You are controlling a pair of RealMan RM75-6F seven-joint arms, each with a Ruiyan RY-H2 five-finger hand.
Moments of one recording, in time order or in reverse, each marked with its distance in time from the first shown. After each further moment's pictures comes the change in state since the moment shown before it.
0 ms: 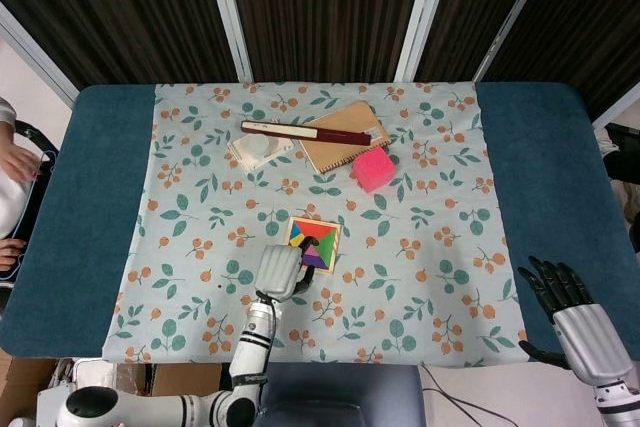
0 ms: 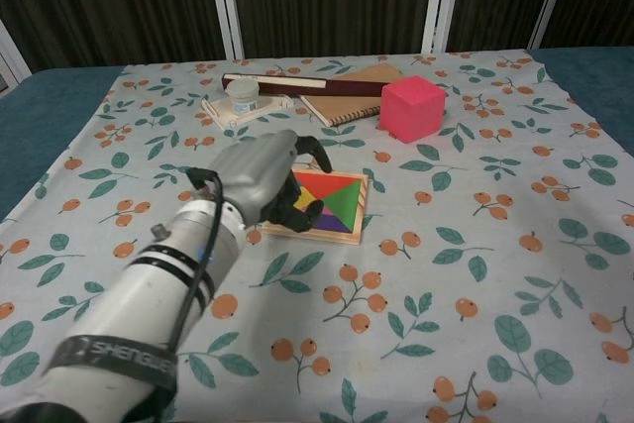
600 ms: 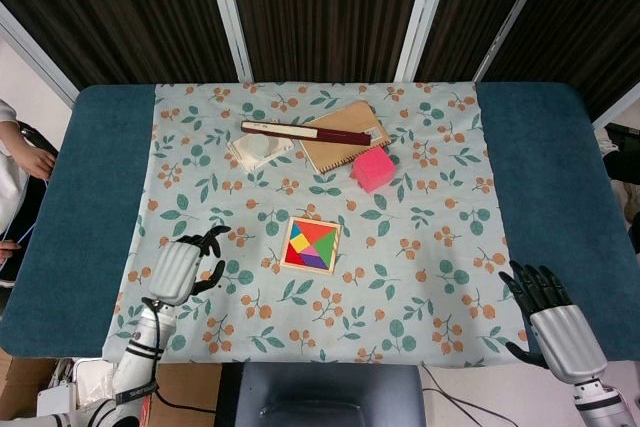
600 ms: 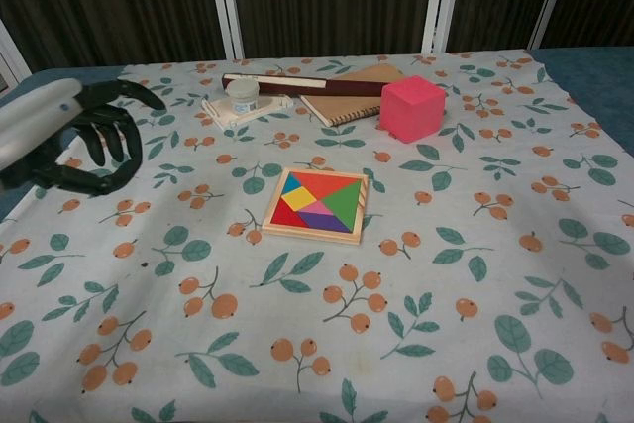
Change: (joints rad) left arm 0.243 0.520 0.217 -0.209 0.317 0.120 -0.422; right arm 0.008 -0.063 0.004 -0.021 0.019 -0.058 -0.163
